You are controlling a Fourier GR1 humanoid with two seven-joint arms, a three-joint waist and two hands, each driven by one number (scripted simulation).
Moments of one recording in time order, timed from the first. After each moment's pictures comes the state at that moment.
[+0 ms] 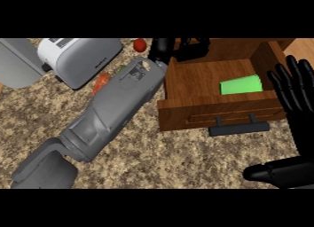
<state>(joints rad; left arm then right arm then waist) -1.32 0.00 -0.51 -0.40 0.58 0.45 -0.34 -0.13 -0.11 -0.08 -2.01 -0.19 0.19 0.13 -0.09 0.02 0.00</state>
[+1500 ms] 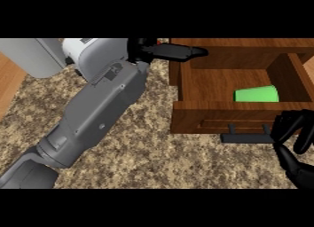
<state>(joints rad) -1.16 0.10 -0.43 -0.68 0.80 0.39 -0.45 -0.07 -0.22 -0.11 -2.11 -0.27 0.33 0.19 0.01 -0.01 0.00</state>
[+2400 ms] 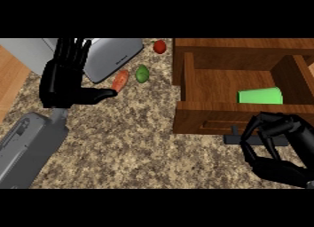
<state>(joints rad) -0.54 0.45 -0.36 -1.34 0.84 0.34 -0.32 -0.05 -0.28 0.02 -1.99 0.15 0.37 0.08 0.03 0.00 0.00</state>
